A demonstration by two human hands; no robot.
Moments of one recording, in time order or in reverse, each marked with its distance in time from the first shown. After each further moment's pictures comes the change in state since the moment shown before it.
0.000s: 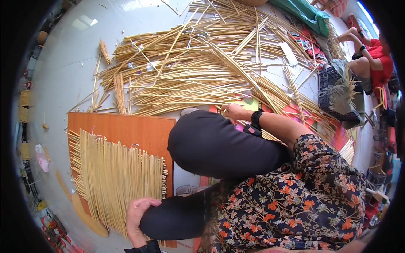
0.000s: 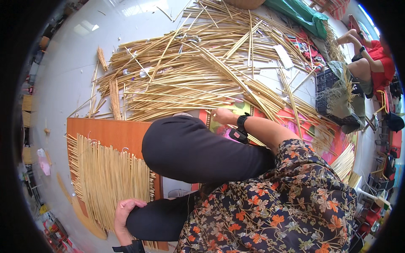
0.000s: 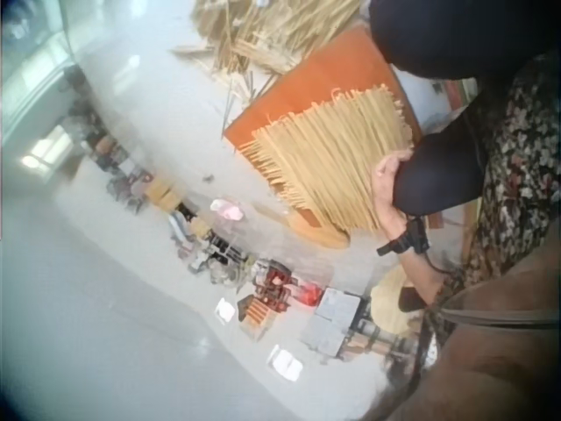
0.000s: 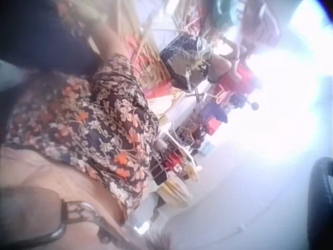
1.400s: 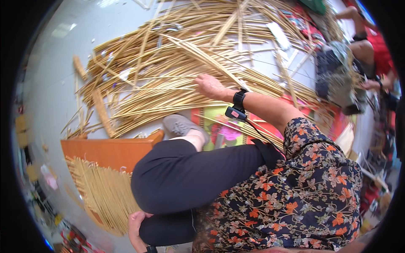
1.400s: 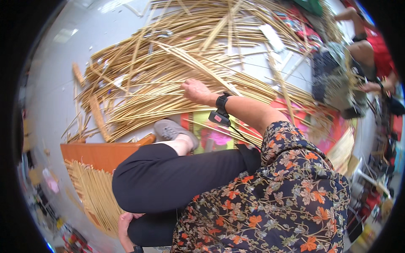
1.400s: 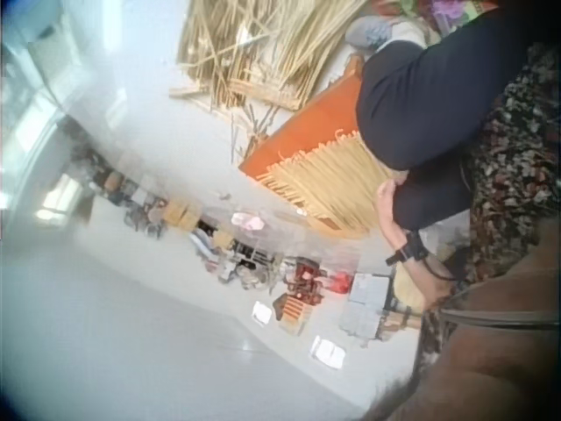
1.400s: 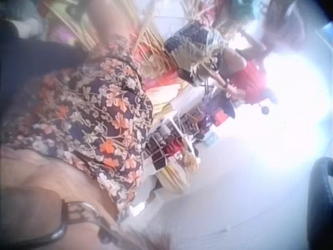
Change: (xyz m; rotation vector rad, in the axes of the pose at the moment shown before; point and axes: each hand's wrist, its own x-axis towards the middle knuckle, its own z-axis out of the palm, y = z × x) left_hand -0.016 0.004 0.007 -0.064 0.243 -0.286; right_hand 0.059 -0.008 -0.080 -0.101 0.399 -0.375
